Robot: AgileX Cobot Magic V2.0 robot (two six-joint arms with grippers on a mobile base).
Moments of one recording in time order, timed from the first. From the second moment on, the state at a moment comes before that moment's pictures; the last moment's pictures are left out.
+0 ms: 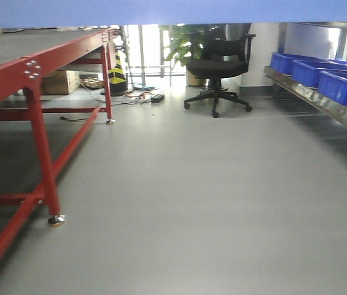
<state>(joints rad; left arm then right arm) -0.51 1.47 -1.61 -0.11 1.26 -0.32 0.42 1.24 -1.38 -0.12 1.20 0.41</state>
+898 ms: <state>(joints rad) -0.51 1.47 -1.61 -0.12 1.26 -0.32 0.42 1.24 -1.38 -0.12 1.20 0.41</state>
